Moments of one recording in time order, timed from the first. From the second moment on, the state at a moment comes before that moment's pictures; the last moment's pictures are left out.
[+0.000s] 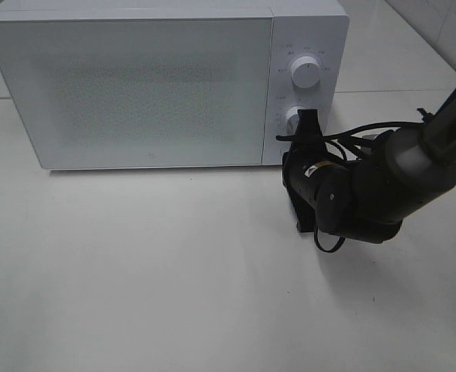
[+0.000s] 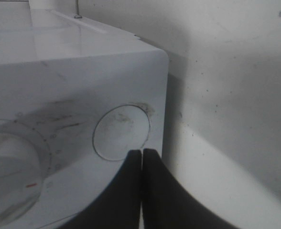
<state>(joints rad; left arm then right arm) 0.00 0.00 -0.52 -0.07 1.08 -0.02 0.58 2.10 -0.82 0.67 -0.87 1.30</state>
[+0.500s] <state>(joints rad) 0.00 0.00 -0.52 -0.07 1.08 -0.02 0.55 2.14 -0.86 0.67 -0.90 1.30</state>
